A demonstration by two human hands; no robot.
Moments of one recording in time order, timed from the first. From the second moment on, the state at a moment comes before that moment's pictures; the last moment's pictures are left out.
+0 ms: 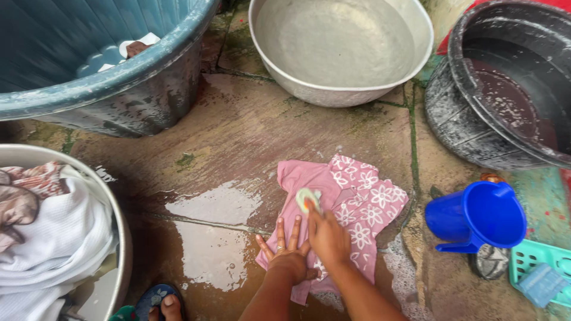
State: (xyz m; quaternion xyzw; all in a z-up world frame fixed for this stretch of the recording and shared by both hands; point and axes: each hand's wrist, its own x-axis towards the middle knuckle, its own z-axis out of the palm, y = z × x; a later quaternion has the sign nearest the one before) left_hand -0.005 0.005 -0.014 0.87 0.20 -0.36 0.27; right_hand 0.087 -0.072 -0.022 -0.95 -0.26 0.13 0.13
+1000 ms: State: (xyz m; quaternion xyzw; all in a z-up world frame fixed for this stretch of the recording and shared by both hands) left_hand -0.005 0.010 0.005 0.86 0.20 -0.36 0.30; right_hand 0.096 -0.120 -0.004 -0.95 -0.17 0.21 0.18
